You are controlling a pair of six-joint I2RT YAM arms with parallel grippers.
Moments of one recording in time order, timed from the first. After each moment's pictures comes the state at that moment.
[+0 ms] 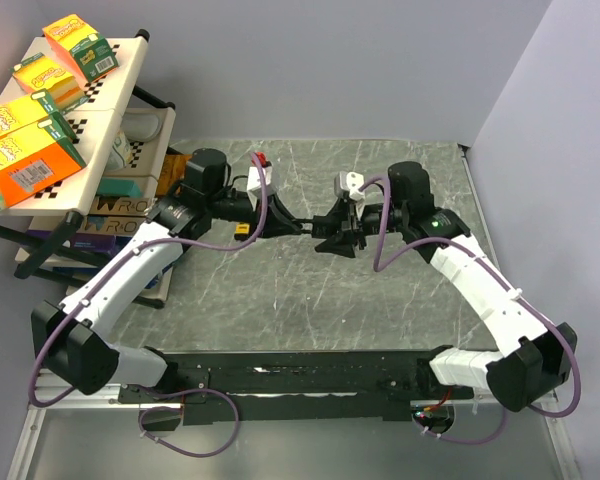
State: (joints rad) left arm -0.52 1.34 1.29 -0.29 1.07 0.26; right arm 0.44 1.23 1.20 -0.49 -1.03 -0.48
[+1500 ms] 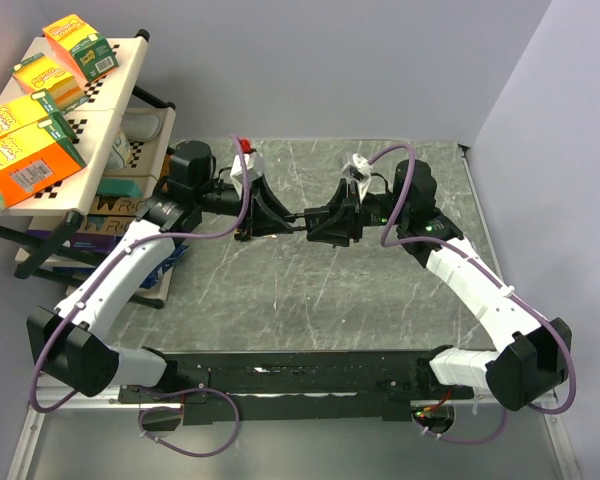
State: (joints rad) left arm -0.45 1.33 1.28 -0.19 1.19 0.07; right arm 0.43 1.23 1.09 0.02 -1.14 0.11
